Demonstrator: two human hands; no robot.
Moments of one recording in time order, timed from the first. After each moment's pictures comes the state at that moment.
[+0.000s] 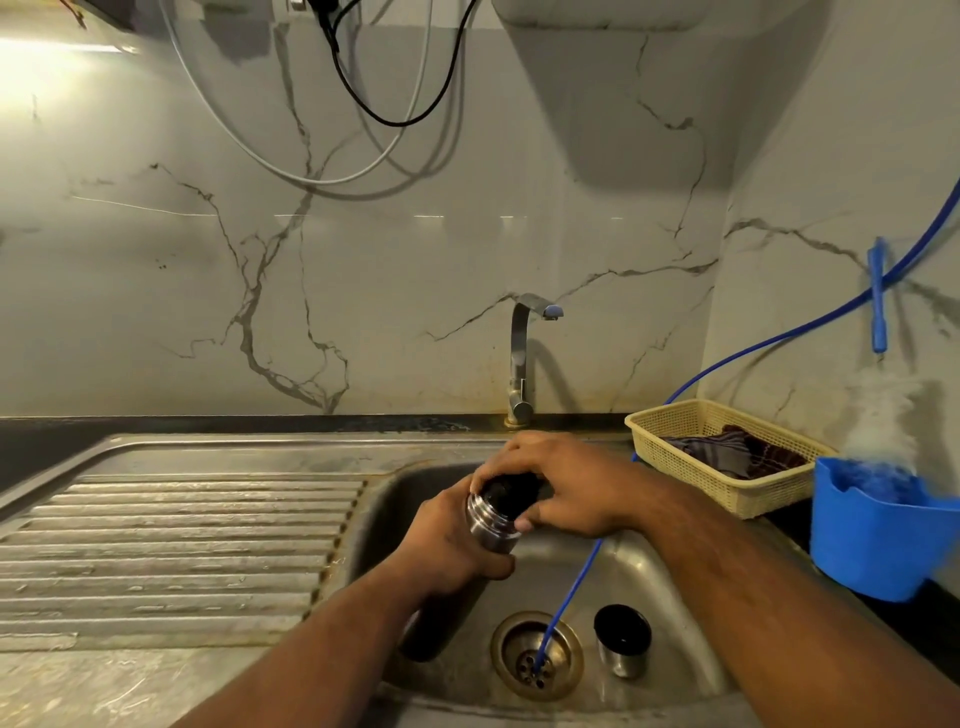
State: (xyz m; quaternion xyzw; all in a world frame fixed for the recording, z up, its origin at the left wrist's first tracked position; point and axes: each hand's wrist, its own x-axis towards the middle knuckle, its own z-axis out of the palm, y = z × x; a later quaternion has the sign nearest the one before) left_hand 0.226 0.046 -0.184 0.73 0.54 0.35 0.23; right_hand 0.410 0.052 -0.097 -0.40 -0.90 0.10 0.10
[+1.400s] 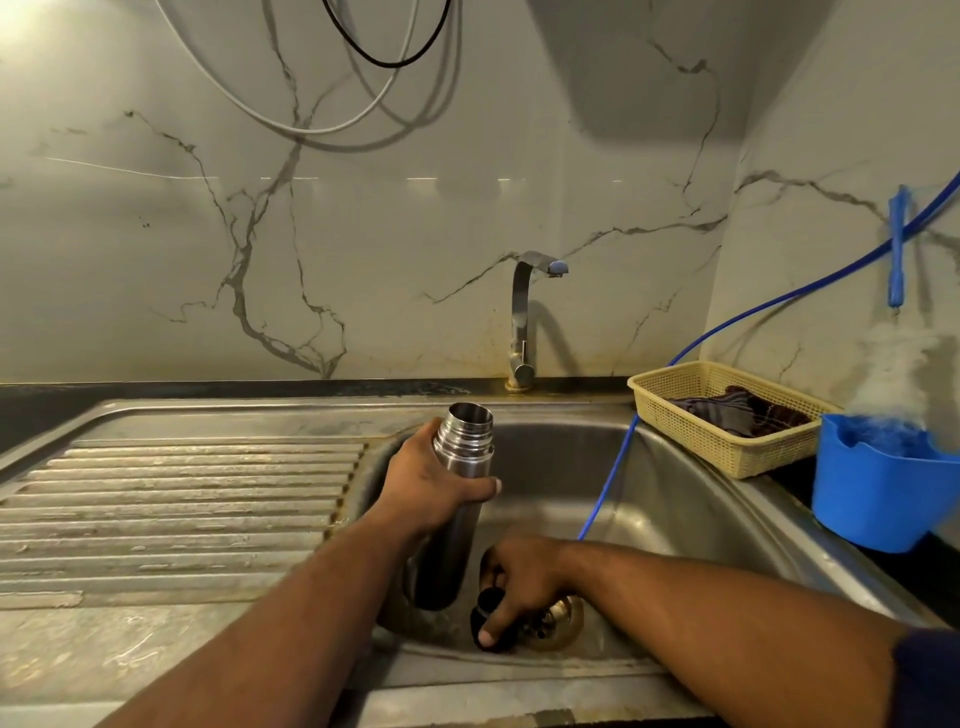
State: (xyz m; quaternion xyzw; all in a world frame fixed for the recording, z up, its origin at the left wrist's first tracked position) left_hand 0.209 0.058 -0.188 0.63 0.59 0.46 0.24; right_hand 0.370 0.079 -0.237 -0.47 -0.84 0.23 -0.09
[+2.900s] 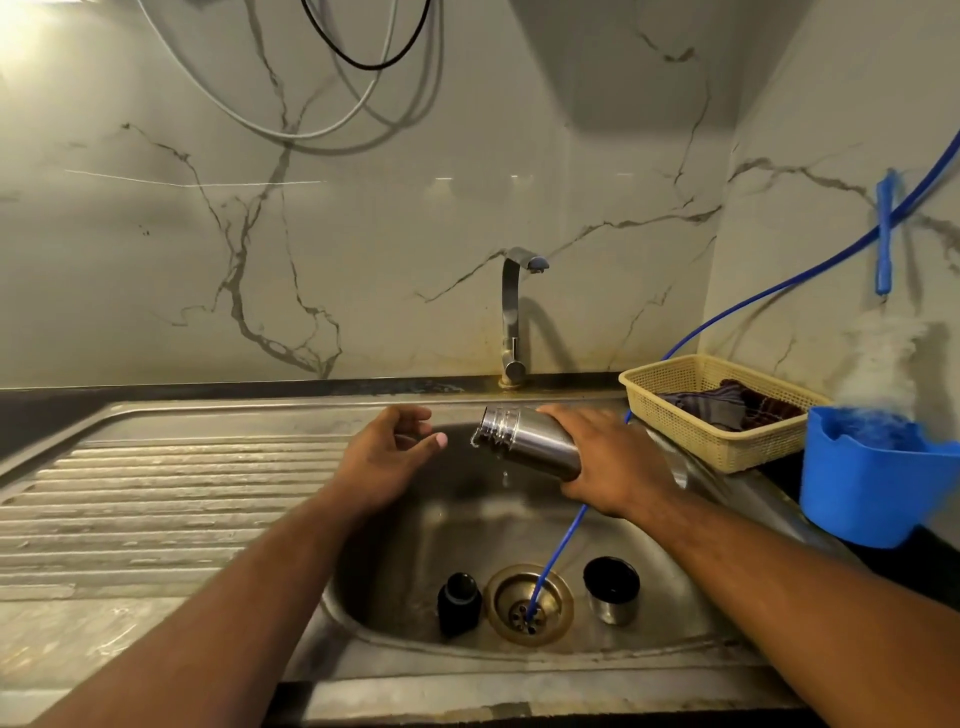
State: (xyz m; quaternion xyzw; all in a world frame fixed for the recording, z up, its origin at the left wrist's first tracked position) left_hand 0.189 0.059 -0.172 0.62 0.59 0.46 0.24; right_hand 0.460 0.097 -0.180 -0.55 -0.80 -0.09 0.20
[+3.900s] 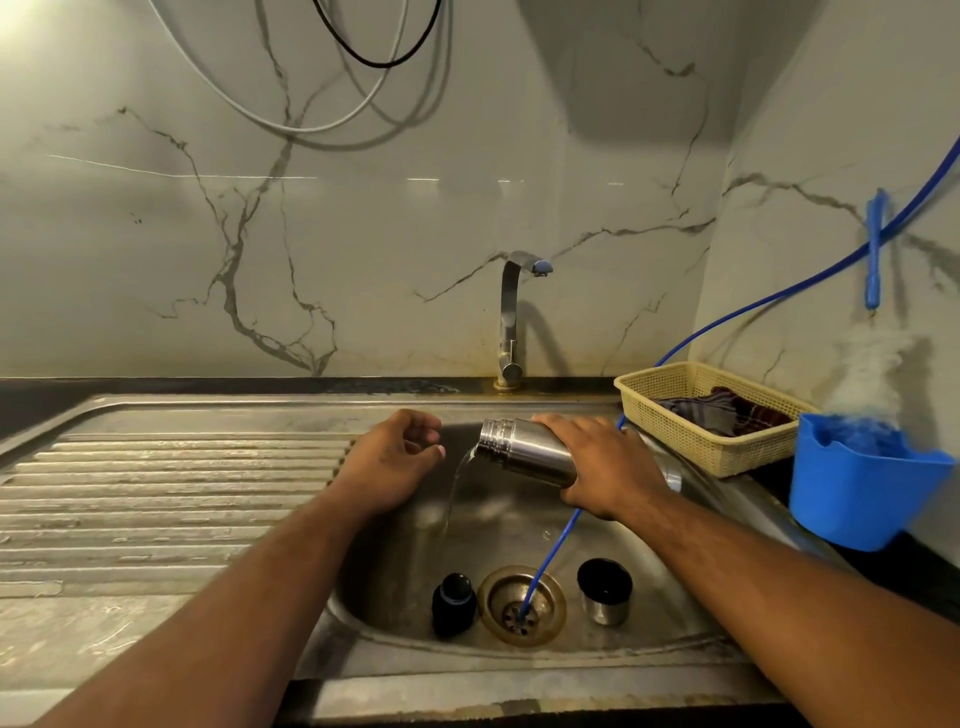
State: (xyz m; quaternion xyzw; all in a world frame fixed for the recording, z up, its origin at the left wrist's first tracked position) left_hand 0.188 0.068 -0.178 0.65 0.60 0.42 0.21; right_hand 0.450 0.089 -0.176 -0.58 -0.79 -0.12 0.14
